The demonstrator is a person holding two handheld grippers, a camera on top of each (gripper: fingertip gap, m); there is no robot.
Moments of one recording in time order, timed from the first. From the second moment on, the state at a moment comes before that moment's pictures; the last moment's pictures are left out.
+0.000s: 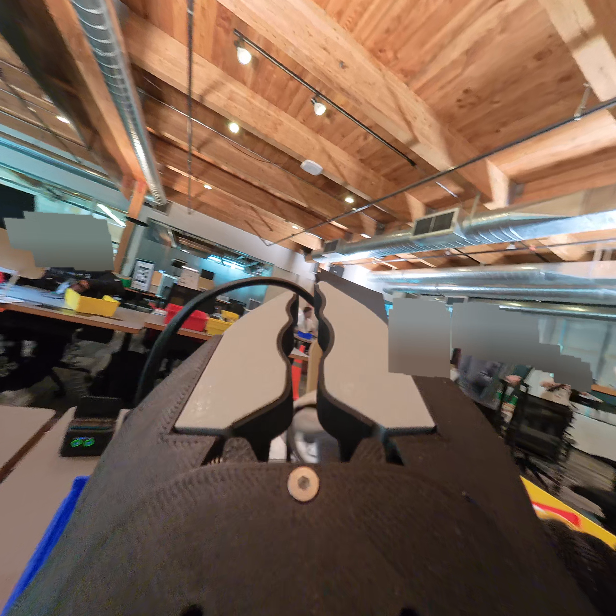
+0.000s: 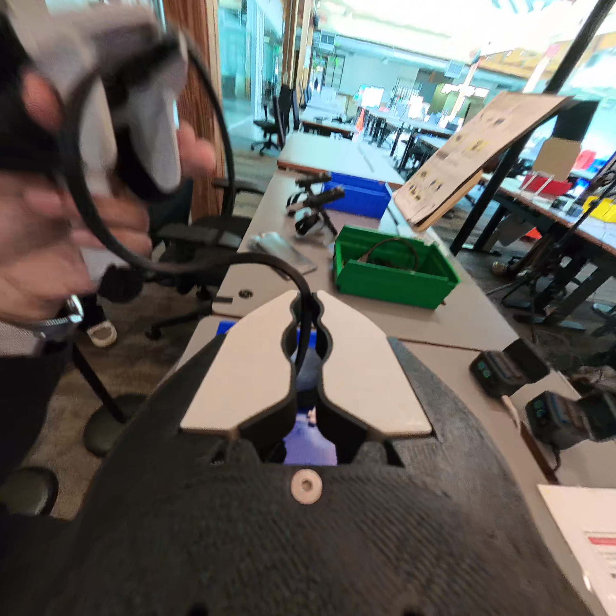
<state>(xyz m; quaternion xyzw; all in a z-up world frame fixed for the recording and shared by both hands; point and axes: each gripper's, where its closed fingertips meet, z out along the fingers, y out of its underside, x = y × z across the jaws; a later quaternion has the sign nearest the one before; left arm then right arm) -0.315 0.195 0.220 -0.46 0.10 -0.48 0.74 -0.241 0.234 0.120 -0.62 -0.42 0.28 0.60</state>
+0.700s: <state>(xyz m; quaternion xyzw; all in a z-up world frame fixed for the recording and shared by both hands) -0.190 0.193 0.192 -0.53 0.22 -0.50 0.65 0.039 0.150 0.322 -0.57 -0.26 0.22 0.75</state>
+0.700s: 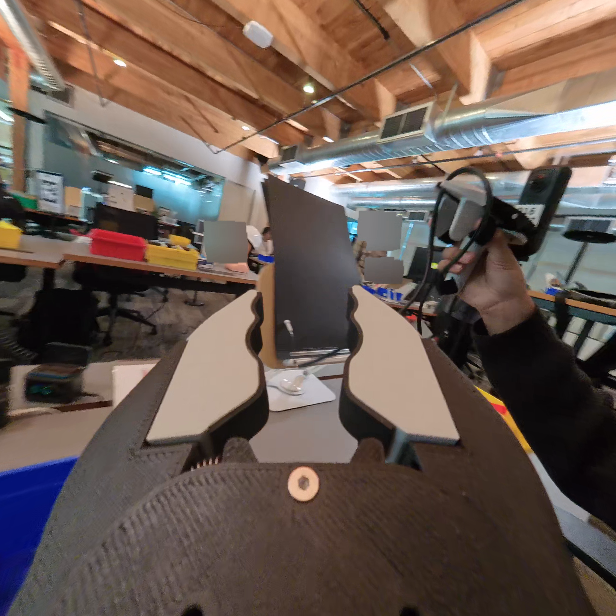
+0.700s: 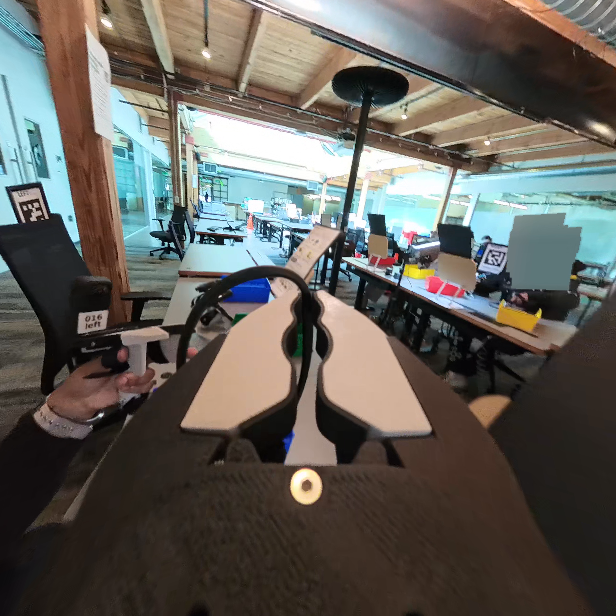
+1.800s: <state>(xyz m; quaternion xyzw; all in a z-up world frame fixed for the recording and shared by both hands) 0.087 0.009 -0.024 -0.44 0.50 -0.63 0.40 0.121 0.041 0.145 -0.74 -0.23 0.08 0.63</state>
